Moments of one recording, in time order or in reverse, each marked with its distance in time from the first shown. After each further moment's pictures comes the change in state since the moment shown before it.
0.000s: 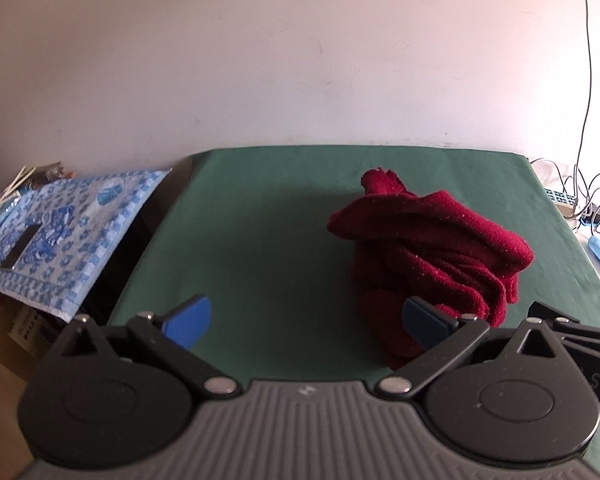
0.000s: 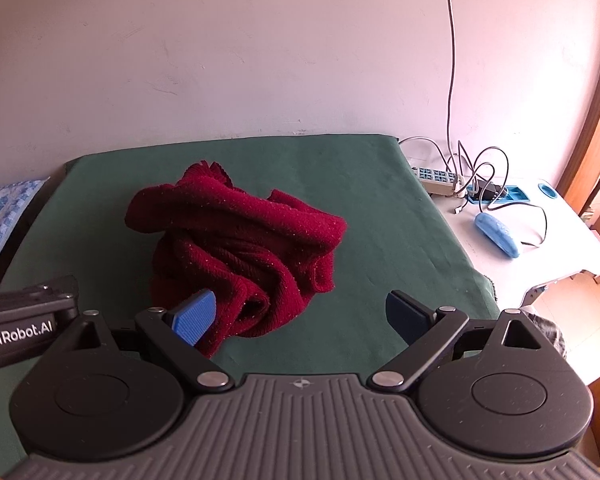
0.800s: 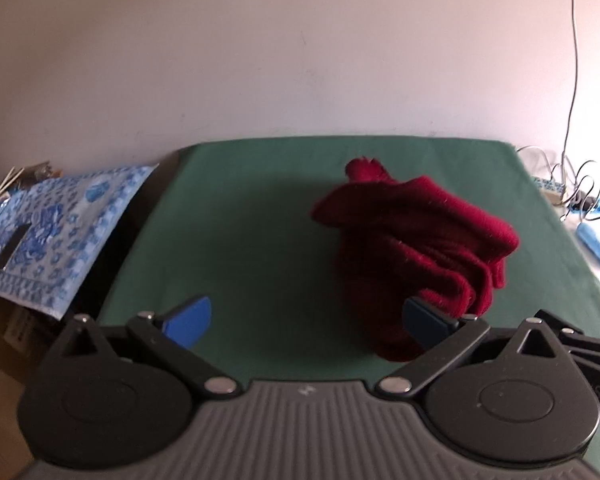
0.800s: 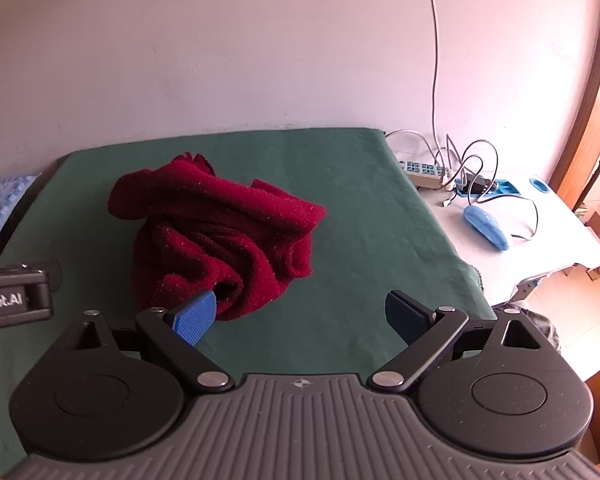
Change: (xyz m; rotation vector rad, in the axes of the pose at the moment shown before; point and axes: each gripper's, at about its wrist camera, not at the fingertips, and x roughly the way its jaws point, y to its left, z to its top) left arm -0.002 -0.009 0.002 0.039 0.071 -0.028; right arm -0.004 -0.018 -0.022 -0.008 -0.011 -0.023
